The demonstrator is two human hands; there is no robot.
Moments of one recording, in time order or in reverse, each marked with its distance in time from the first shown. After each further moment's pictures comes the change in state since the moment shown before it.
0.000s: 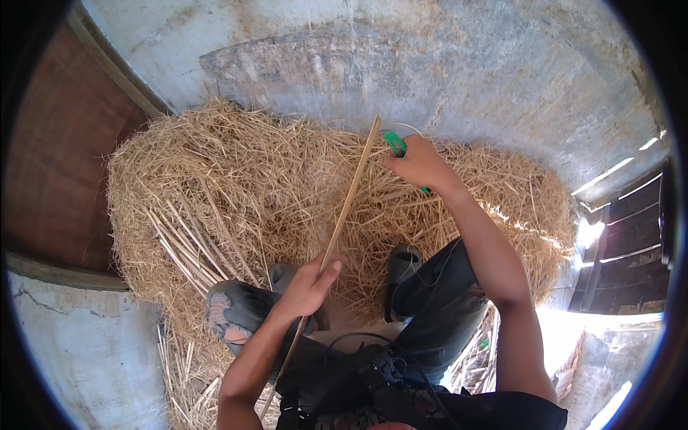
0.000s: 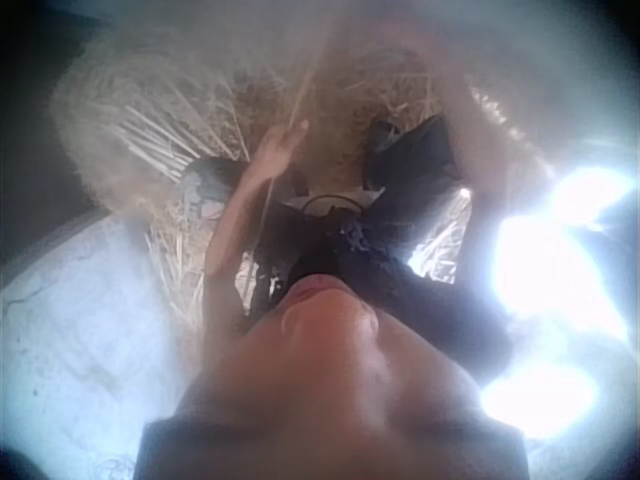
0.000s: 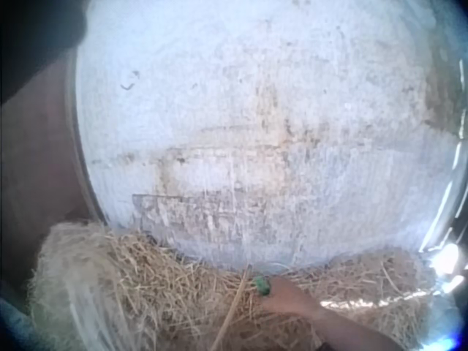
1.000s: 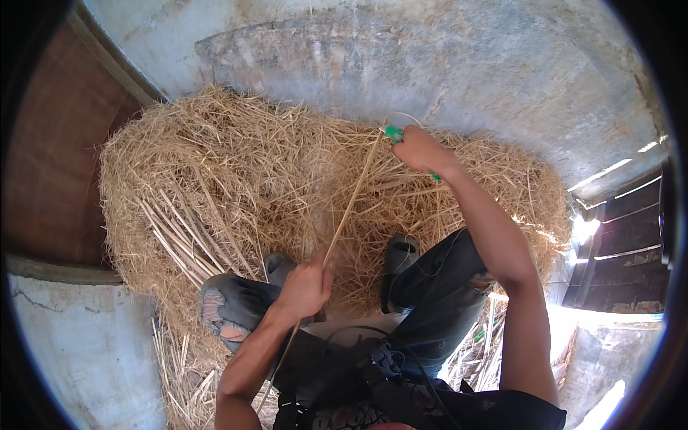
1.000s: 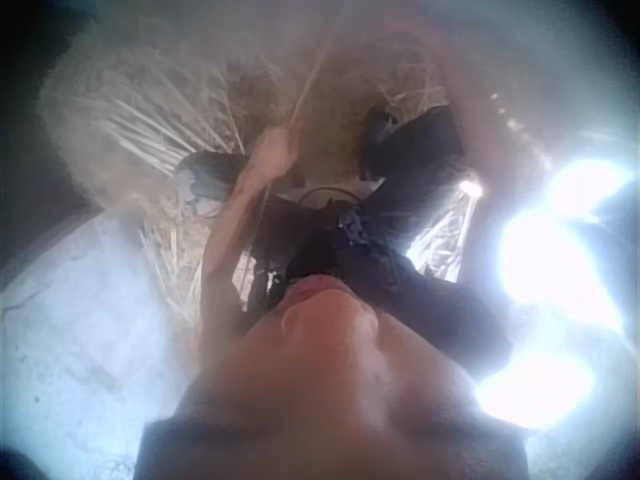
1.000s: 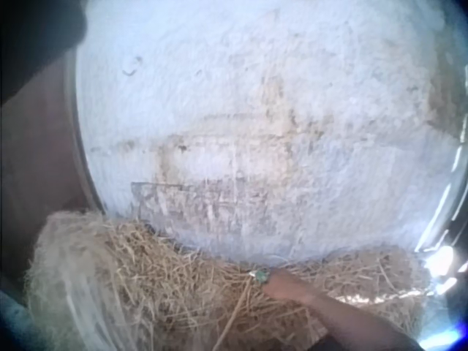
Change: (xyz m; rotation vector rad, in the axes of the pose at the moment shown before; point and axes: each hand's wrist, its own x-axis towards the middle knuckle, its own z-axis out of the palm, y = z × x) left_hand -0.011 0.003 0.001 0.515 0.028 -0.091; right_hand 0.030 0.013 0.007 -0.106 -0.210 0.187
